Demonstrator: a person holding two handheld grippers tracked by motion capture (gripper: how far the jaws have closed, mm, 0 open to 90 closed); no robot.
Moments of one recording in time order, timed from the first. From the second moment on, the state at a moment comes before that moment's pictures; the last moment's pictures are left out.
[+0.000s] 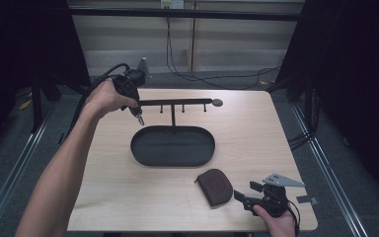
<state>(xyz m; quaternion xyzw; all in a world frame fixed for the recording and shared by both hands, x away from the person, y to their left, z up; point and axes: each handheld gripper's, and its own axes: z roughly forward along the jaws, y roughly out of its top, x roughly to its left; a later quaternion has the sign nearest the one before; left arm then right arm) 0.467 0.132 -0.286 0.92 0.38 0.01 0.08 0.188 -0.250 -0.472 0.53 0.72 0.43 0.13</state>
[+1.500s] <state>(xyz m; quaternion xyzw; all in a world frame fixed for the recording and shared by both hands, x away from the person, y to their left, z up) 0.436 0.187 -0.311 0.89 0.43 0.02 0.17 0.191 -0.248 -0.473 0.53 0.72 0.42 0.13</state>
